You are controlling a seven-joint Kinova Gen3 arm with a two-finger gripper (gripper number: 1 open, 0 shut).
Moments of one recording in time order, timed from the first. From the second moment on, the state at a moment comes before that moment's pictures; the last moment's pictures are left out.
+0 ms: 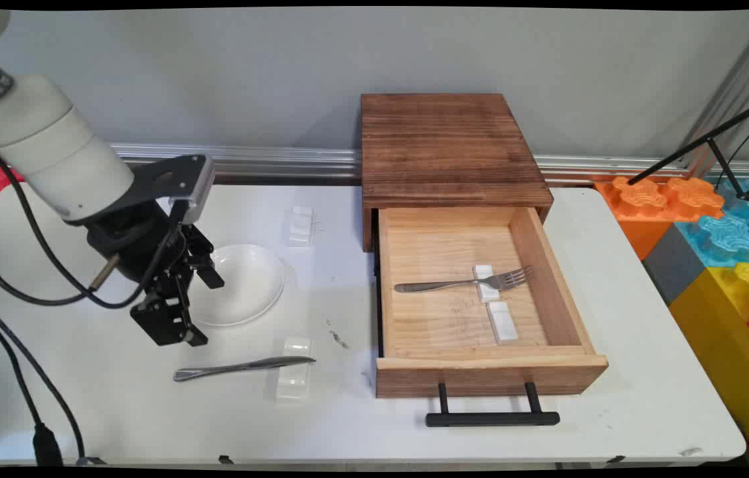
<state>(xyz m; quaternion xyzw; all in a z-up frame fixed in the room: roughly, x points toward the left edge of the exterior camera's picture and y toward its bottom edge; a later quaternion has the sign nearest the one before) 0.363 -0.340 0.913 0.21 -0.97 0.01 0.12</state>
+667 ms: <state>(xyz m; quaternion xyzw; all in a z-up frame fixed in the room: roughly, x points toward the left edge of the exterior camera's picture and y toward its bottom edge) 0.348 -0.339 0.863 0.22 -0.97 0.04 0.14</state>
